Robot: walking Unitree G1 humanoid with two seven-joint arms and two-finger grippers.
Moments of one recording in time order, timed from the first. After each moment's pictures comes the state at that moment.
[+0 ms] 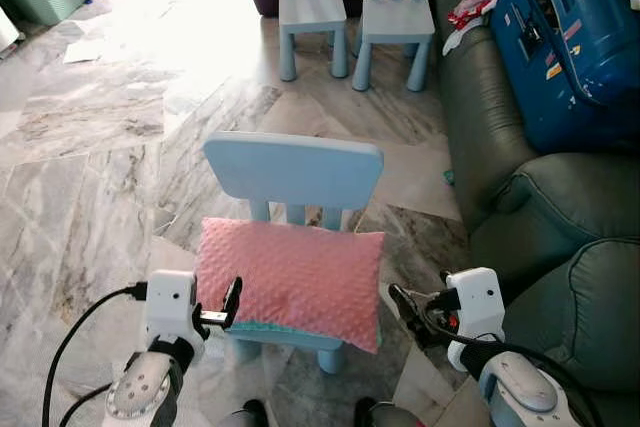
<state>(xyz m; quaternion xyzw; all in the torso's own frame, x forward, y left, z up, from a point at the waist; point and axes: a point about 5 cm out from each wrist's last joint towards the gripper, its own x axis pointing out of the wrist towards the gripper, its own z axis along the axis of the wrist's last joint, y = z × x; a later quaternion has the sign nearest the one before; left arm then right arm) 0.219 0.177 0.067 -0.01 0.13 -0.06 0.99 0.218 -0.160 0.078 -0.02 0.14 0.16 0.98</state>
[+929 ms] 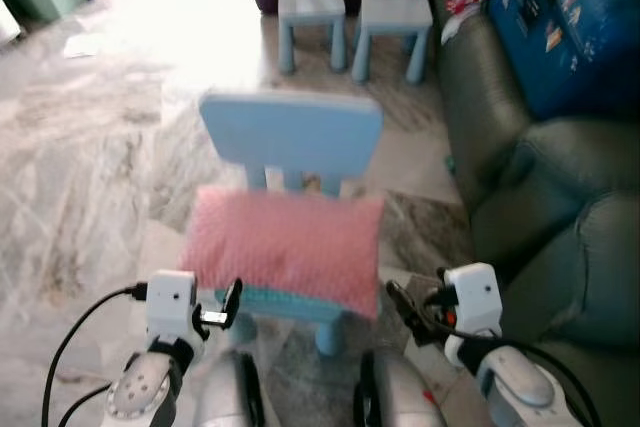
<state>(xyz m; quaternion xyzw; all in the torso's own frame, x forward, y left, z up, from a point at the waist) 0.217 0.178 0.065 -0.01 0.14 -0.06 0.99 0.224 -0.156 0.081 -0.01 0.14 0.16 0.98</state>
